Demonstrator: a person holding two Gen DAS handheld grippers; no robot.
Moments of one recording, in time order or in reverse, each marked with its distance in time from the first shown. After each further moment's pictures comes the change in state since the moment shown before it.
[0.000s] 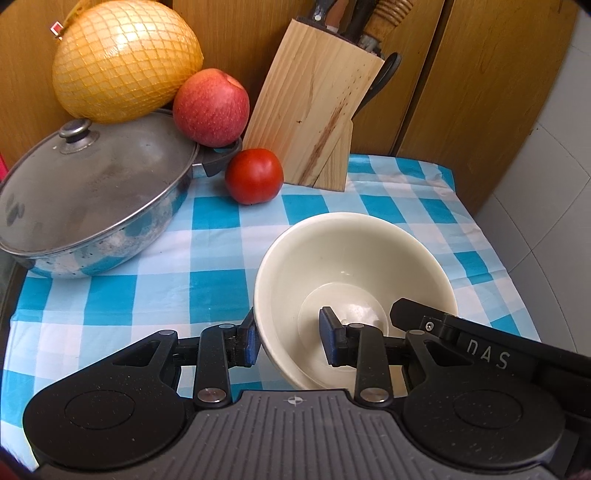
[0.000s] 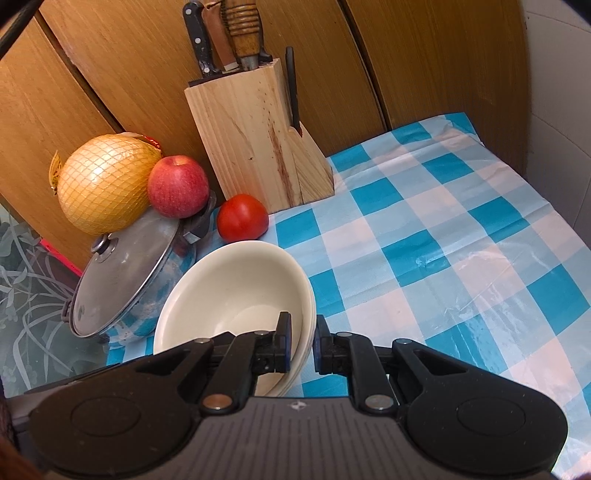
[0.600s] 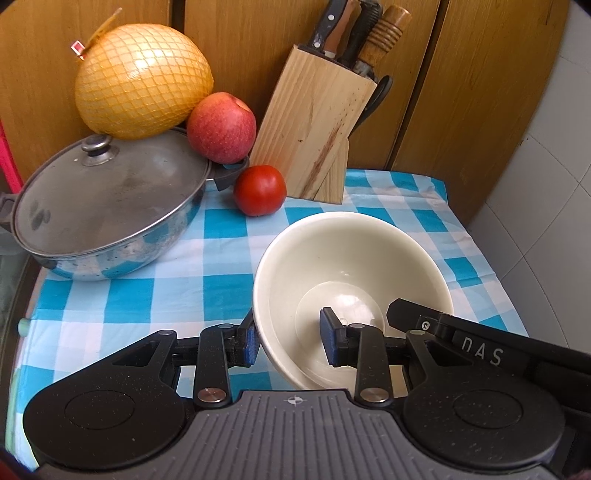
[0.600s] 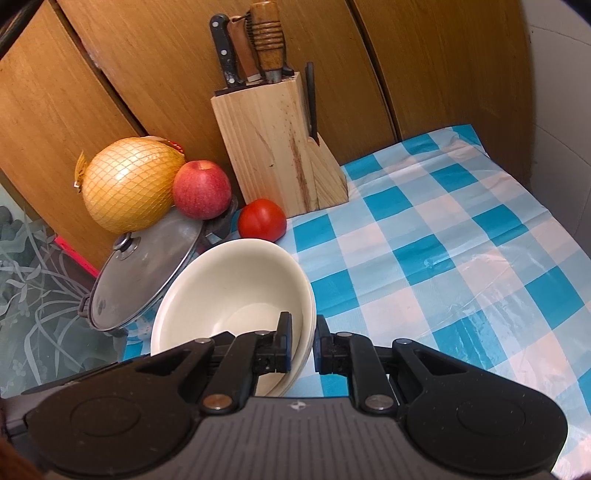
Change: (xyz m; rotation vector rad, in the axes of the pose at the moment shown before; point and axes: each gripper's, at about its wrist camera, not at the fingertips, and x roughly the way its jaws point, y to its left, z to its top) left arm -0.032 0.003 -0.008 0.002 -0.048 0.002; right arm -0.025 0.014 -0.008 -0.022 -0.026 0.025
